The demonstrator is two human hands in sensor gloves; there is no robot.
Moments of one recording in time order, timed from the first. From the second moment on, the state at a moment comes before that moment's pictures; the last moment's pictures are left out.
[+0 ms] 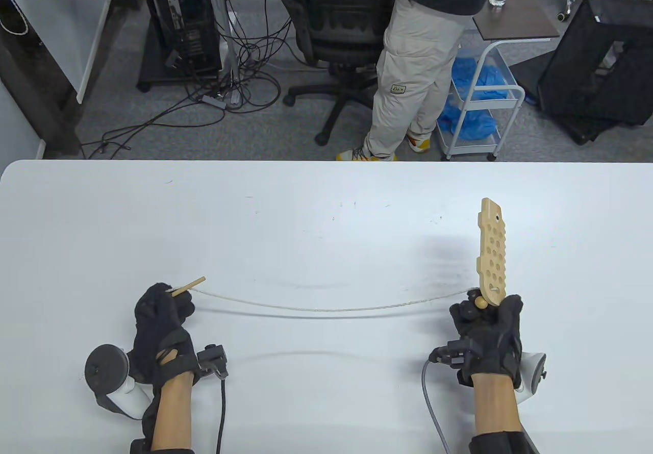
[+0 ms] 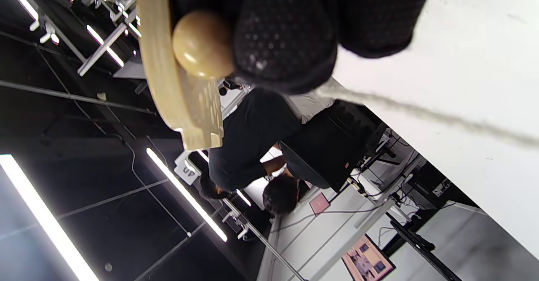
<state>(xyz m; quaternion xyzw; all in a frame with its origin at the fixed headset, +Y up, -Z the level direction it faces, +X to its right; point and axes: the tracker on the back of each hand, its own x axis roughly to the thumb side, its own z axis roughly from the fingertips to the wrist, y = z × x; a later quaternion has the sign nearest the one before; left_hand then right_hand) -0.310 -0.742 -0.241 0.19 0.20 0.65 0.71 0.238 -0.778 -0.245 -0.17 -0.15 0.33 0.92</state>
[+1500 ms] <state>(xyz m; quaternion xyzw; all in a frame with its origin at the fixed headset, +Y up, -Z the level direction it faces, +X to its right) -0.148 -0.737 -0.247 -0.09 -0.19 0.62 0.75 0.089 -0.753 -0.236 0.16 0.09 0.53 0.83</state>
